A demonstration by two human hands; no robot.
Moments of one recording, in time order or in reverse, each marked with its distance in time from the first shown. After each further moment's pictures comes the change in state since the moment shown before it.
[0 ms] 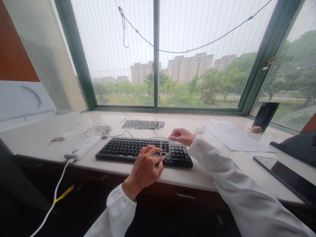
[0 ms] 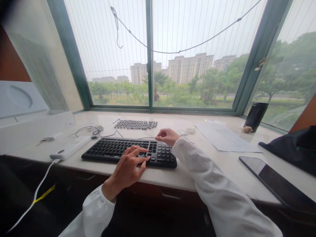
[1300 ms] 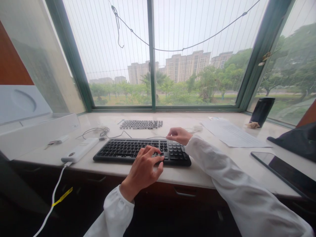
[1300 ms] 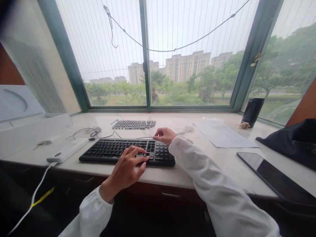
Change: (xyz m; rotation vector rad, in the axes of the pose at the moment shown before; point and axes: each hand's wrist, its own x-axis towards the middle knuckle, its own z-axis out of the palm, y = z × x) left_hand 0.000 0.001 -0.001 0.014 -0.042 -0.018; right_hand 0.003 0.008 0.002 -0.075 0.027 -0.035
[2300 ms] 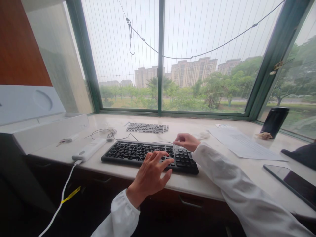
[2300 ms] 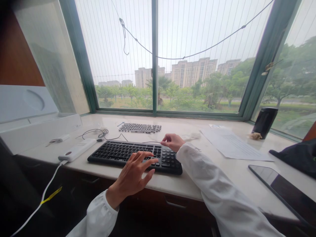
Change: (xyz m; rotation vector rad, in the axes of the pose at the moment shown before) left_hand -0.003 0.002 0.000 0.033 -0.017 0.010; right_hand 0.001 0.005 0.001 -0.026 0.018 0.004
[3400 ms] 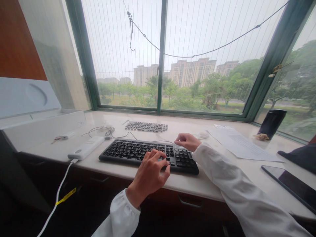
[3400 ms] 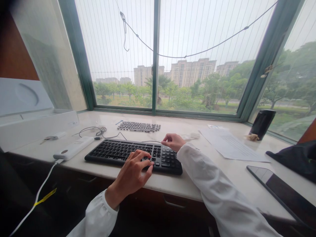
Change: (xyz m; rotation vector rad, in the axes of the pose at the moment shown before) left_hand 0.000 -0.001 0.001 -0.064 0.044 -0.092; right_hand 0.000 0.005 -0.001 -0.051 0.012 0.017
